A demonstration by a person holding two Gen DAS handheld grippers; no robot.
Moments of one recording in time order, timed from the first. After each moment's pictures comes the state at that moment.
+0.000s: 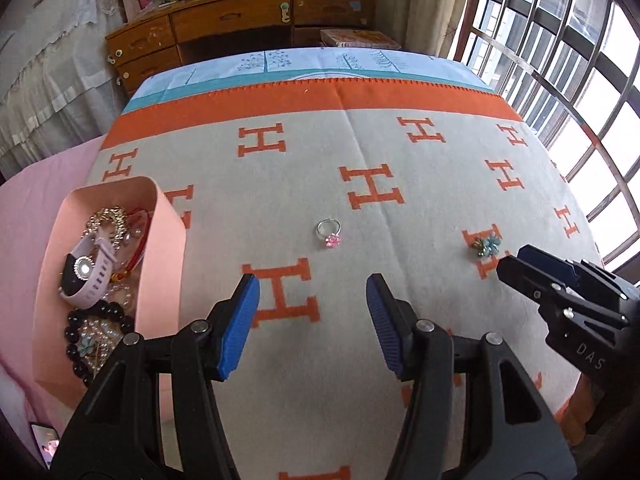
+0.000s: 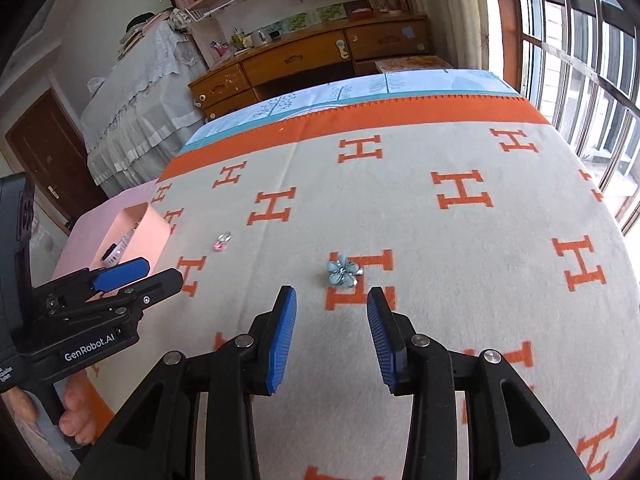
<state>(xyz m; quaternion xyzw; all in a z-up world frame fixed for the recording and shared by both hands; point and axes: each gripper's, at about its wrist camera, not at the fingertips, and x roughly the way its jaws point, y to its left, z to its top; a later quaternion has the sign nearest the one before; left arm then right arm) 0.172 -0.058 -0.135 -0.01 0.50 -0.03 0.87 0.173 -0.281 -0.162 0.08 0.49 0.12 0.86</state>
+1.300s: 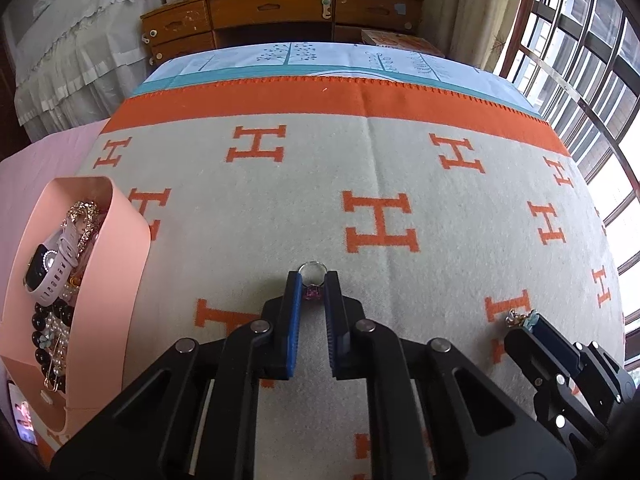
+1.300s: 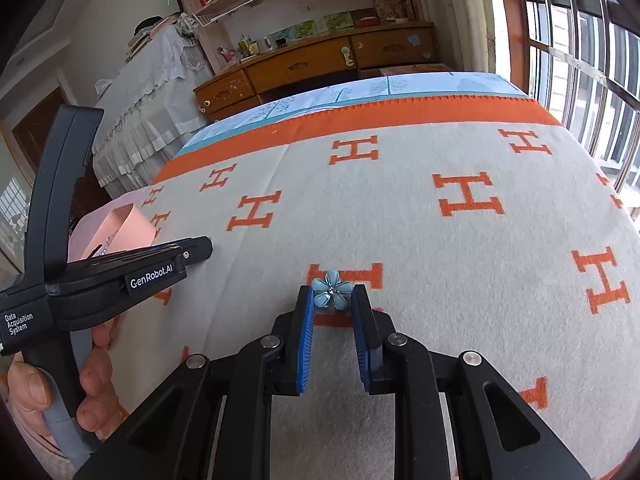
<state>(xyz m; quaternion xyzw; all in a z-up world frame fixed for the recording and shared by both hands) 0.208 -0.079 -0.160 -0.04 0.49 0.04 0.87 0.182 -0.283 -0.188 0.08 0.46 0.14 0.87</state>
